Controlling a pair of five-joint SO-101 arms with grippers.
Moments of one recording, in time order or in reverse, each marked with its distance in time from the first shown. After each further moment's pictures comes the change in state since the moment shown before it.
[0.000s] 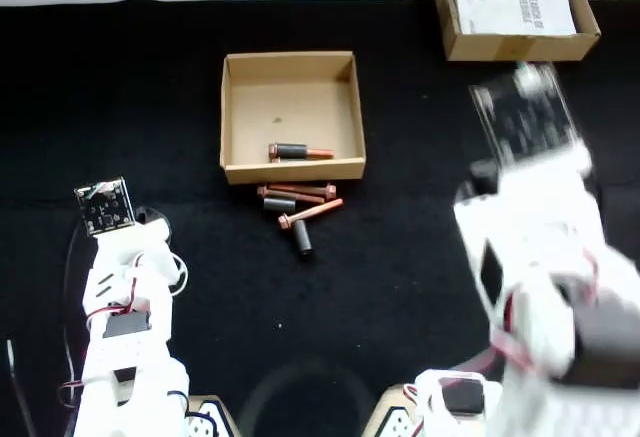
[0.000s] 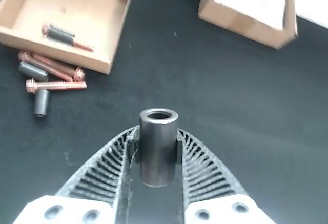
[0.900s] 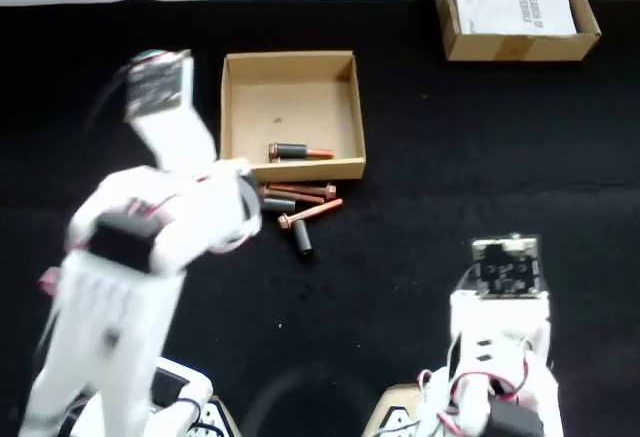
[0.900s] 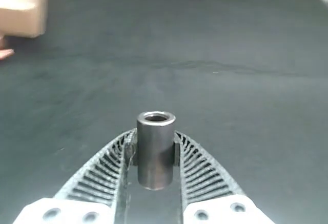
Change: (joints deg) left arm 32.1 18.7 -78.0 83.4 25.1; right arm 17.1 -55.8 71.4 -22.3 -0.4
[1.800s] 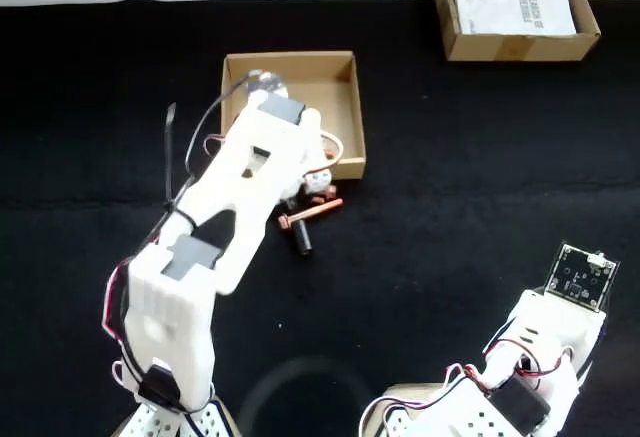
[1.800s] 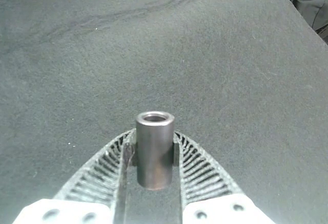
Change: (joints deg) left arm 2.5 68.6 -32.4 0.0 15.7; right arm 26.3 0.3 21.4 -23.1 0.0
